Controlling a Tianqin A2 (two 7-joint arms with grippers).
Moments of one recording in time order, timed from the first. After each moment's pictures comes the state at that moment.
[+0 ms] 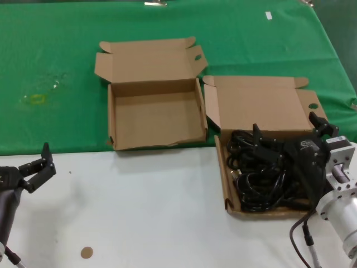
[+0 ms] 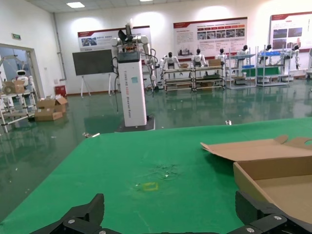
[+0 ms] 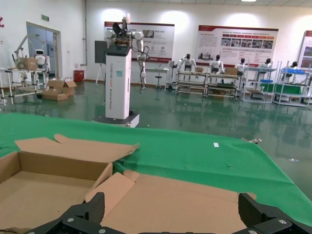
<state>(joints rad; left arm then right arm) 0.00 -0.30 1.59 -1.60 -1.80 0.00 0.00 0.00 0.30 -1.60 1.60 1.80 0.00 0.00</state>
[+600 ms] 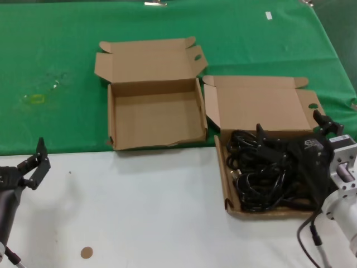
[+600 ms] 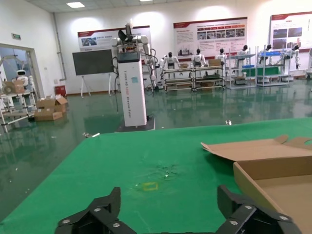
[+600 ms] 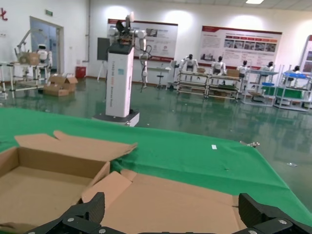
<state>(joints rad) 0.00 -0.30 1.59 -1.60 -1.80 0.00 0.00 -0.01 0.39 -1.67 1.63 1.87 0.07 -0.01</state>
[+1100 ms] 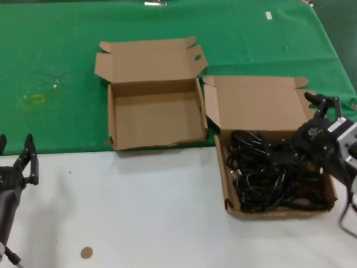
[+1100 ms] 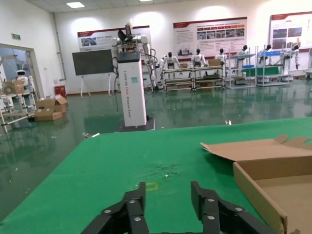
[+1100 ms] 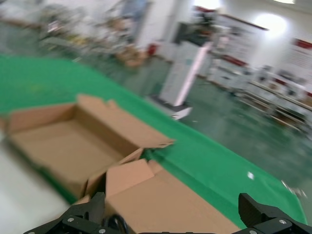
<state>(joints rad) 0.00 -0.30 1.59 -1.60 -1.80 0.00 0.00 0.13 0.87 -1.96 1.66 2.04 0.05 -0.05</state>
